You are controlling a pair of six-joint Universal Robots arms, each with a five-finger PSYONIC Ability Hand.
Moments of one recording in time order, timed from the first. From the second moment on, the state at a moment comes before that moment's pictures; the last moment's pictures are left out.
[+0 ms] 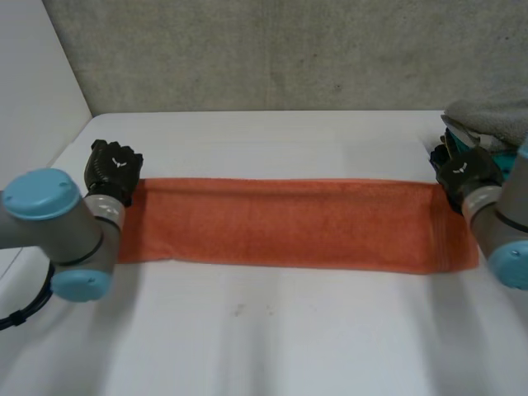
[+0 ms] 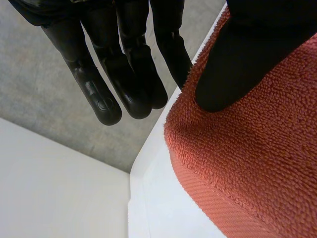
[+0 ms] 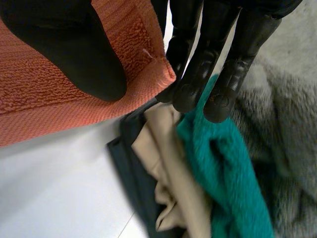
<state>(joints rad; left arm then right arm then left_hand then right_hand) 4.46 -2.23 -1.51 3.74 -1.65 3.92 1.73 -0.95 1.36 -0.16 1.60 2.16 1.14 1.20 1.19 1.20 0.96 0.99 1.18 1.19 1.19 1.00</state>
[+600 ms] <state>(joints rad) 4.34 -2.16 -1.59 3.76 -1.60 3.91 1.81 -1.07 1.47 -0.22 1.60 2.42 0.19 0.20 0.21 0.20 0.05 0.20 0.22 0.21 0.24 0.07</state>
